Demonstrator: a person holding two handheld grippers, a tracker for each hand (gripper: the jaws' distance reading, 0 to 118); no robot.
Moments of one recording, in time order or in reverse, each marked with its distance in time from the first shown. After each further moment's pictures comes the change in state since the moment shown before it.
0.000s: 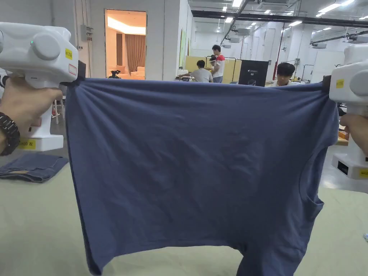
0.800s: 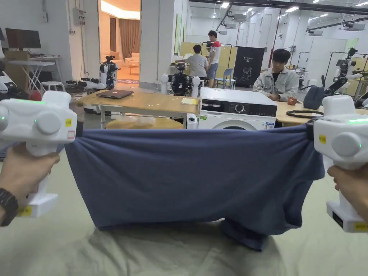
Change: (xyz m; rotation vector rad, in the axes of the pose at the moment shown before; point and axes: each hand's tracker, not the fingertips) left arm -0.013 -0.179 0.007 -0.115 -0.008 -0.035; right arm -0.013 -0.138 0.076 -0.094 0.047 0.125
